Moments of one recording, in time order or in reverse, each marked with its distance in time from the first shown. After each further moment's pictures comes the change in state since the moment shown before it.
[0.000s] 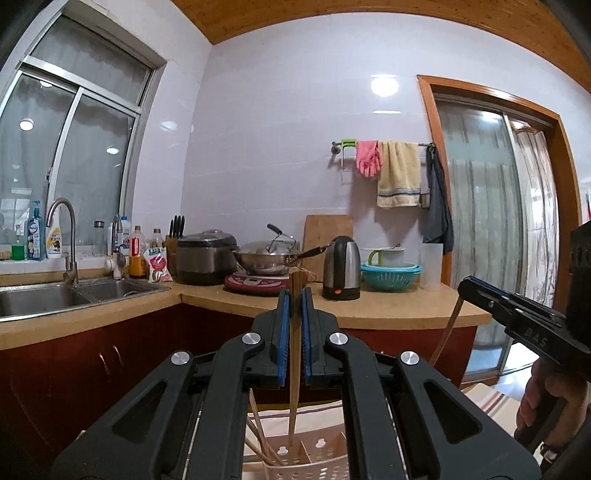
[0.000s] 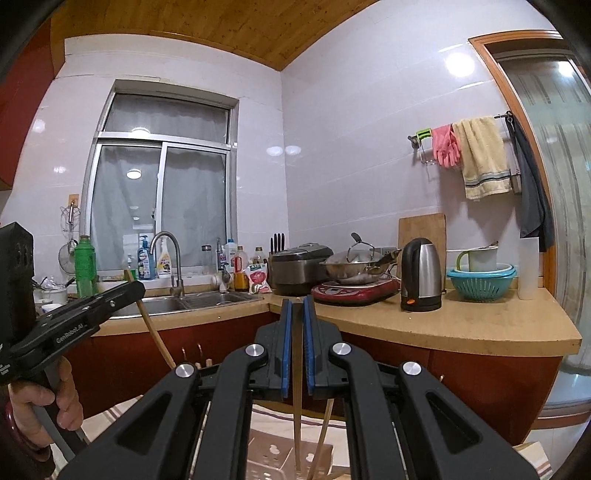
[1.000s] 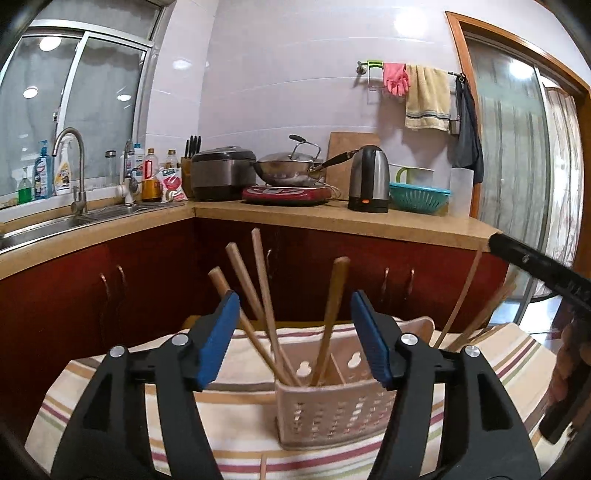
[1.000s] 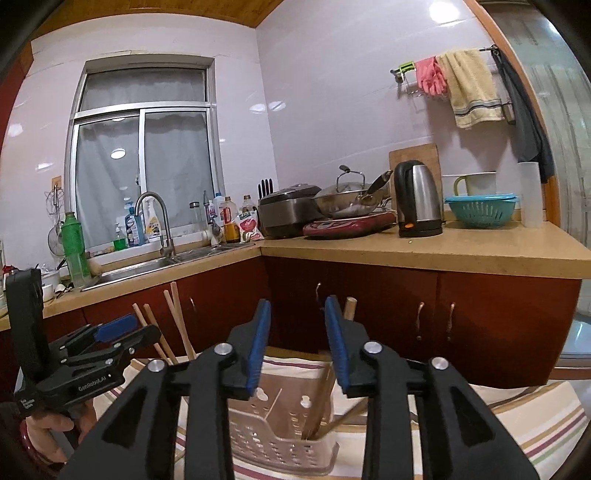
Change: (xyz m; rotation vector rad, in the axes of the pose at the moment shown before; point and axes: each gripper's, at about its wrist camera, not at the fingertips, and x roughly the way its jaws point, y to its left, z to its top) left arm 0.036 0.023 -0.109 -0.020 0.258 0.080; right arm 0.025 -0.022 -0.078 0.091 0.175 -0.018
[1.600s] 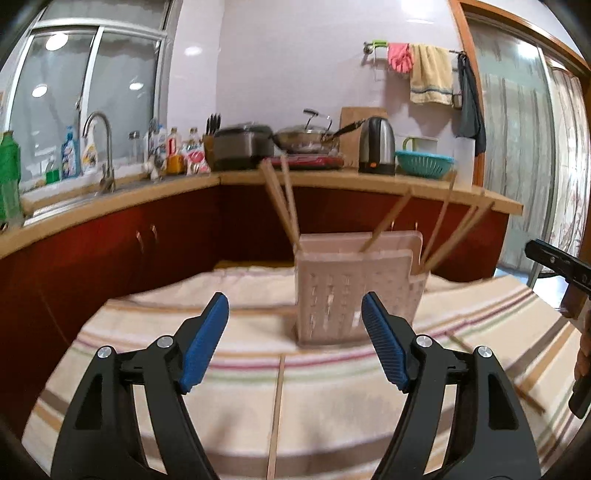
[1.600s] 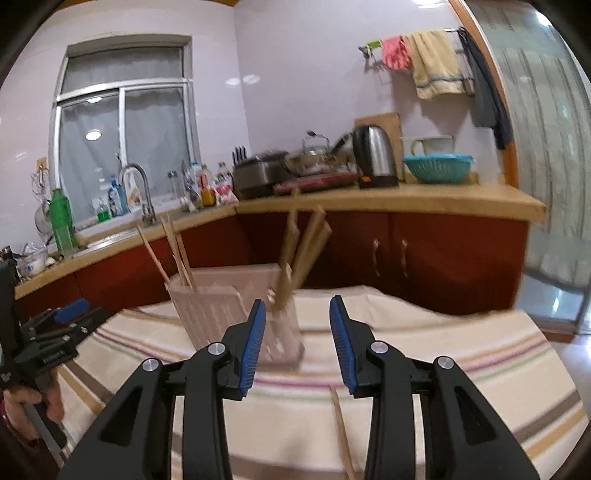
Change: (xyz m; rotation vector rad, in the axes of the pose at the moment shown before) left arm -0.085 0.001 -0.075 0.005 0.097 0.075; right arm -0.086 -0.018 -0.075 0.028 0.140 -0.120
